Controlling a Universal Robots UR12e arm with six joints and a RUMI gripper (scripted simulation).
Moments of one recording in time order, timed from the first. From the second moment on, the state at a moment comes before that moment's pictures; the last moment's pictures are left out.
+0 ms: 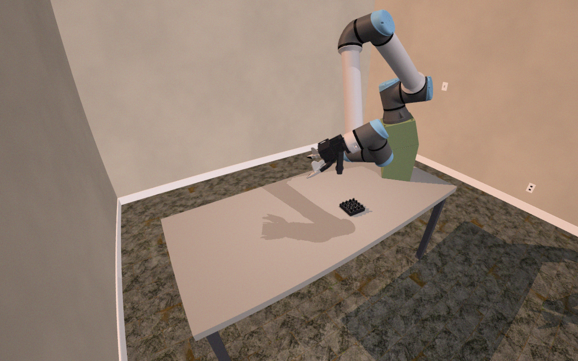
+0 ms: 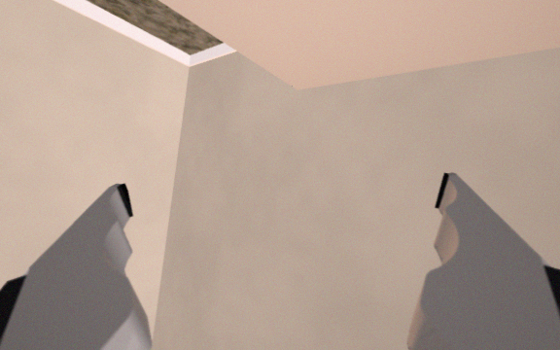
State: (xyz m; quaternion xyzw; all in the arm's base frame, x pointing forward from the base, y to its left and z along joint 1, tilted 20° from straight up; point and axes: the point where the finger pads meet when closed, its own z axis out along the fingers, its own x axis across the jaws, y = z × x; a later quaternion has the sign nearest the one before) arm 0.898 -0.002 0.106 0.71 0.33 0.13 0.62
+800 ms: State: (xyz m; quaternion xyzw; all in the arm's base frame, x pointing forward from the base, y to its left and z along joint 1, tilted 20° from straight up) arm 0.892 -0.009 0.066 0.77 0.24 0.22 0.55
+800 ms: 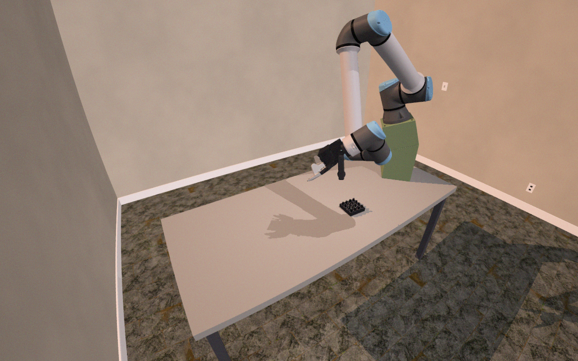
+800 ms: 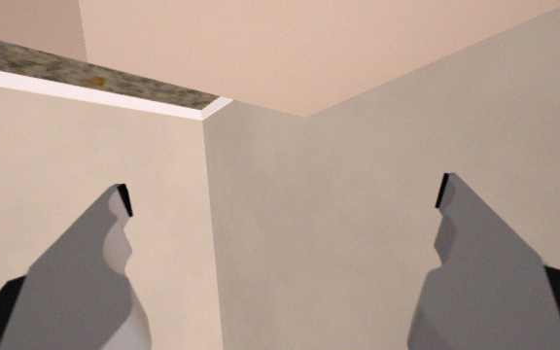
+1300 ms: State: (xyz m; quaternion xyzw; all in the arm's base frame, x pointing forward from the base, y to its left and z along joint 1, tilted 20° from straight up) arm 0.875 -0.014 0.016 0.83 0.12 0.29 0.46
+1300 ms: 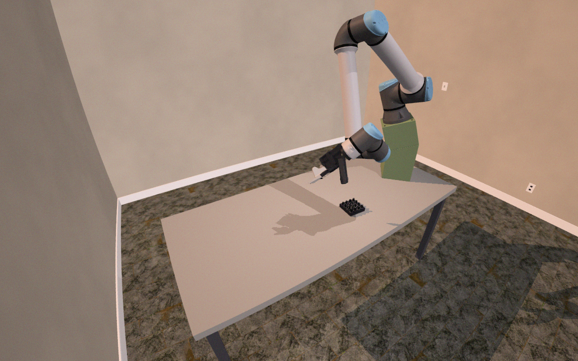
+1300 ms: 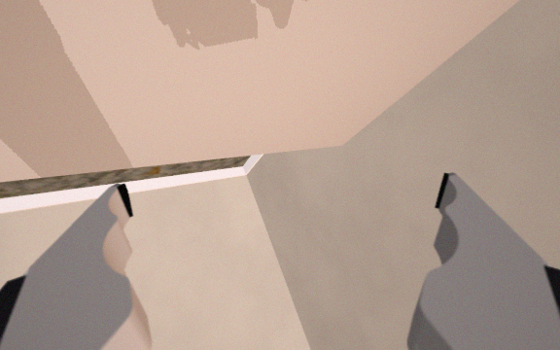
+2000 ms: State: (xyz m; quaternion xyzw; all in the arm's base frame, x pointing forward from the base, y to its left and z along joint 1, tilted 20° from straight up) arm 0.831 -0.019 -0.056 0.88 -0.12 0.34 0.30
